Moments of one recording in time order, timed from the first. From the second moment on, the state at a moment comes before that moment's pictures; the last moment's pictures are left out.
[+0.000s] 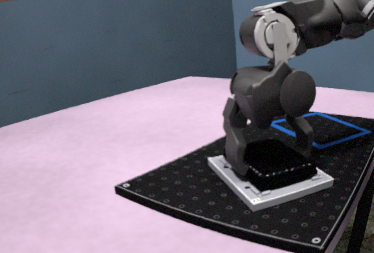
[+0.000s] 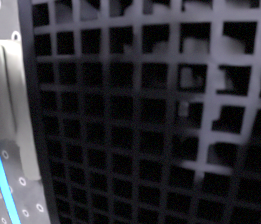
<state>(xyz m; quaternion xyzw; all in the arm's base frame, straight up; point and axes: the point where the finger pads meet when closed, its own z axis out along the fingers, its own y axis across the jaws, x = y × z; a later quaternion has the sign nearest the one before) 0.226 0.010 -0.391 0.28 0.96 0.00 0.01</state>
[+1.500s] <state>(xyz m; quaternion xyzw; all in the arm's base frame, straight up) 0.226 0.009 -0.396 0.28 0.96 0.00 0.01</state>
